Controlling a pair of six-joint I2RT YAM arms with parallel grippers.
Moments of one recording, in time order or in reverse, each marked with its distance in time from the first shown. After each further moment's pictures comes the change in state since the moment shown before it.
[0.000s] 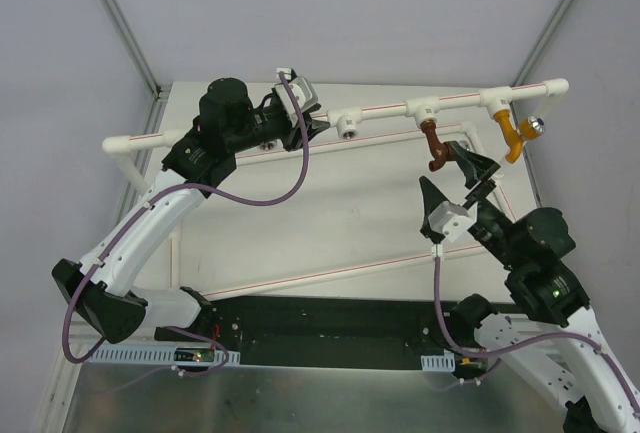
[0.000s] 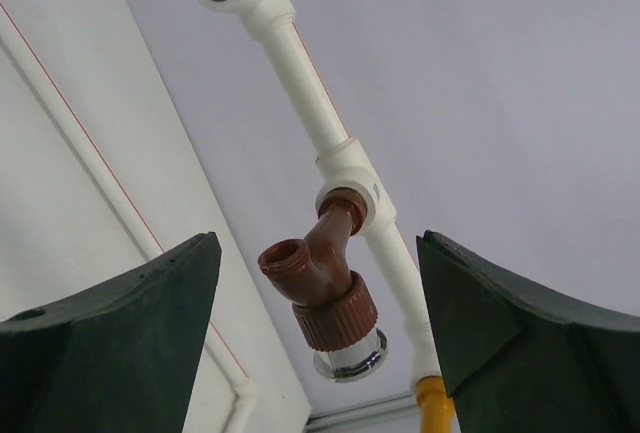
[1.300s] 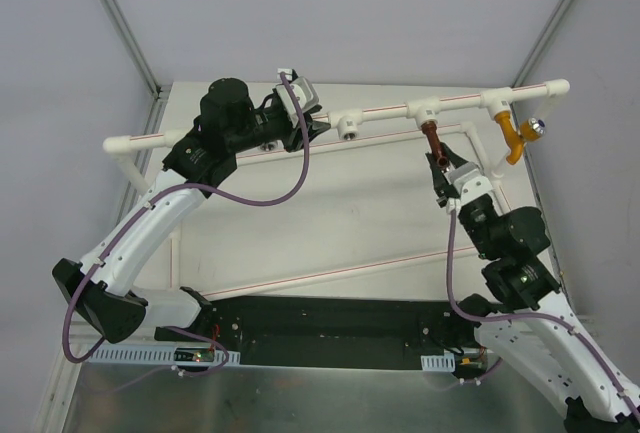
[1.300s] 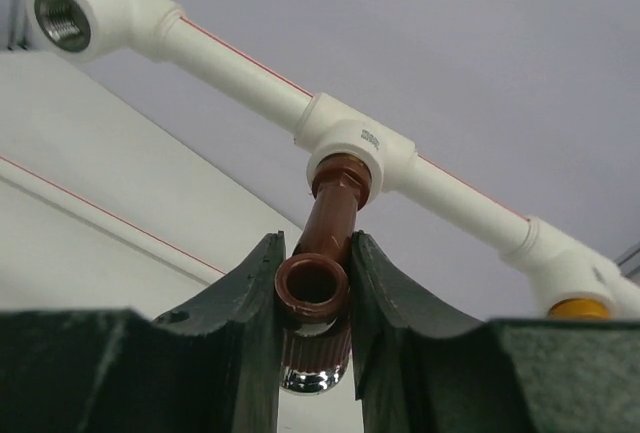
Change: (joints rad) left arm -0.002 0.004 0.001 -0.002 0.000 -0.001; right arm 0.007 0.076 -0.154 0.318 0.235 0.388
